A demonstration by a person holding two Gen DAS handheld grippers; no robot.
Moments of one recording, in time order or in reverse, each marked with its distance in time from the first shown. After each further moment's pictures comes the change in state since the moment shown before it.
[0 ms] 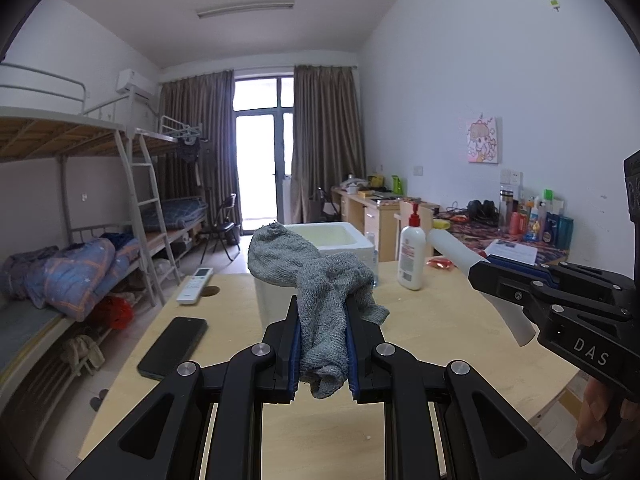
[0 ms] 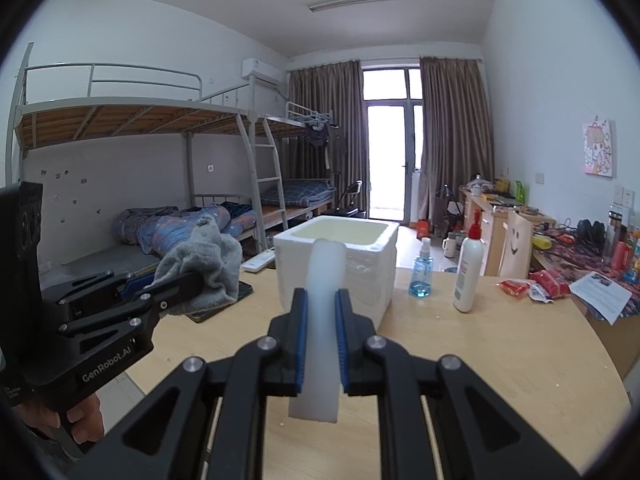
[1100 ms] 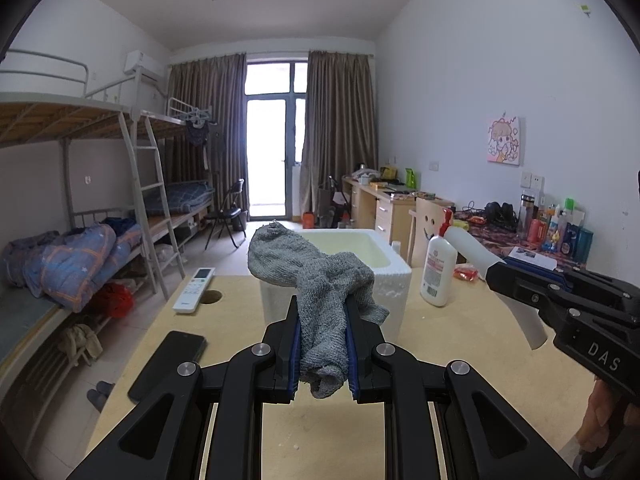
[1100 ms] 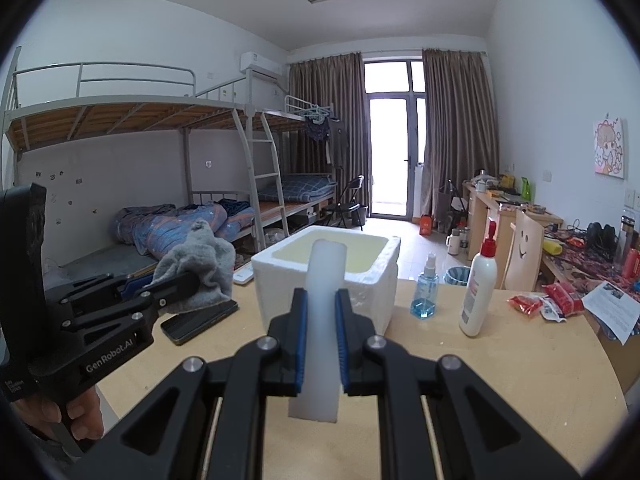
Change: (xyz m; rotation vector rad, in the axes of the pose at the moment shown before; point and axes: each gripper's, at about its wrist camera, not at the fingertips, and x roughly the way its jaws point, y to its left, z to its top) left arm 0.065 0.018 0.032 -0.048 0.058 0.016; right arm 0.047 -0.018 0.029 0.008 0.025 0.006
